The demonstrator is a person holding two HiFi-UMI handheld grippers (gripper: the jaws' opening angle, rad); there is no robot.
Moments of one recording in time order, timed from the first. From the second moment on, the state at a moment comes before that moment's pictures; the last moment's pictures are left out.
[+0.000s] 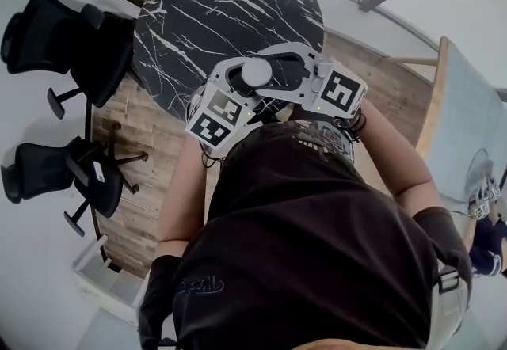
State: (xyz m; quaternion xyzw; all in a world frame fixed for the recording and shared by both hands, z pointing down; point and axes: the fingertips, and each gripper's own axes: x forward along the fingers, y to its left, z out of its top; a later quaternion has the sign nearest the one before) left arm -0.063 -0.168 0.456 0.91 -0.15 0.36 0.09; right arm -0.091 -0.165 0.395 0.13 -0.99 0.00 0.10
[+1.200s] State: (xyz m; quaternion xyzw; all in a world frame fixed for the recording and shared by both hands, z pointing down) left arm -0.067 -0.155 0.456 0.92 -0.14 0.34 0.11; right arm -0.090 -0.158 0.405 0.11 -0.98 0.07 0.16
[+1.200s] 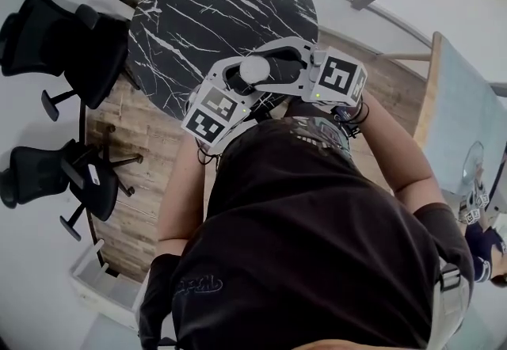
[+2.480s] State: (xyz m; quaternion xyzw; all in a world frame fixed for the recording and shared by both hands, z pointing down) left arm -0.064 -0.131 0.467 0.92 -0.10 0.36 0.10; right arm -0.092 -0.166 0.364 0.12 -0.99 0.06 0.11
